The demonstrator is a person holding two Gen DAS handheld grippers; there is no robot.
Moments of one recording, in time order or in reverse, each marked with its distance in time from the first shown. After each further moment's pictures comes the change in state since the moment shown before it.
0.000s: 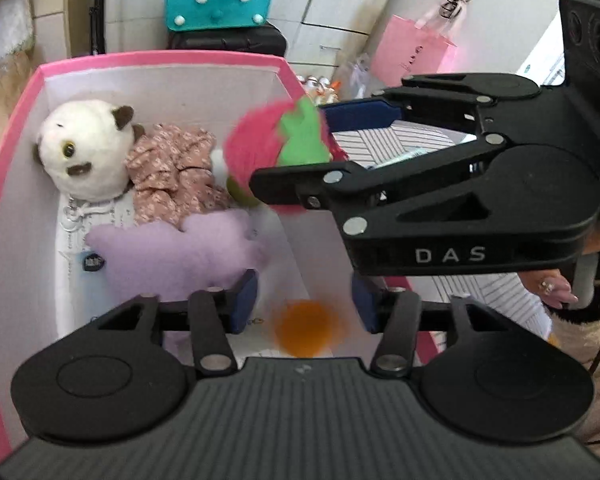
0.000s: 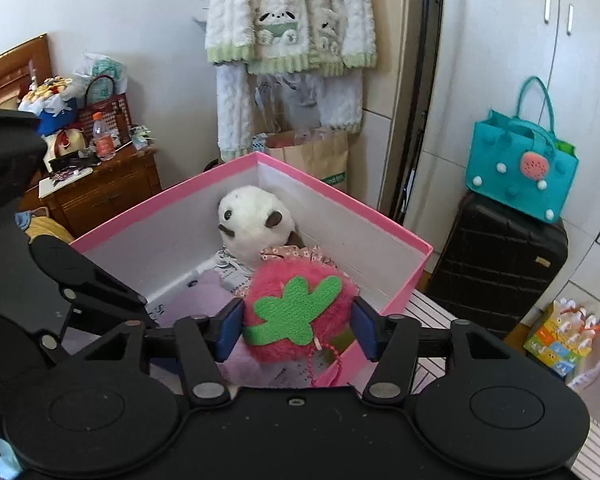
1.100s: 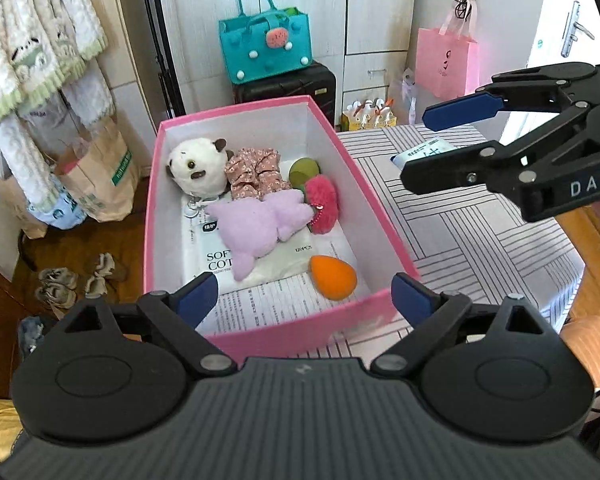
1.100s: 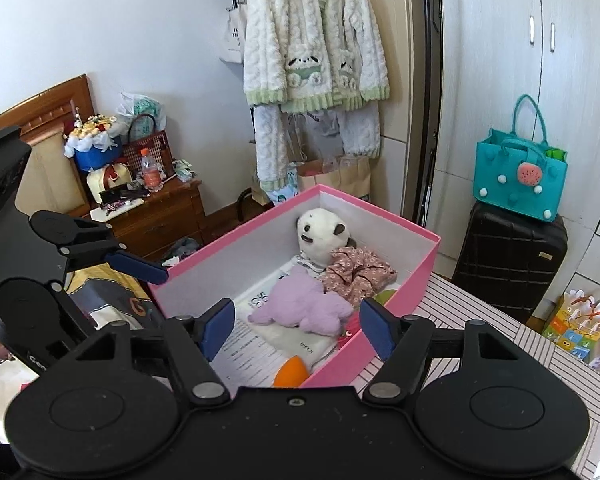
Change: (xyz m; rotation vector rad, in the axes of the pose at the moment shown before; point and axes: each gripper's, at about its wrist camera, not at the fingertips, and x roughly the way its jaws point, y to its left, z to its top) left arm -0.129 -0.068 -0.067 0.142 -0.095 0.311; right arm -0.133 0.049 -0.024 0.043 -0.082 0.070
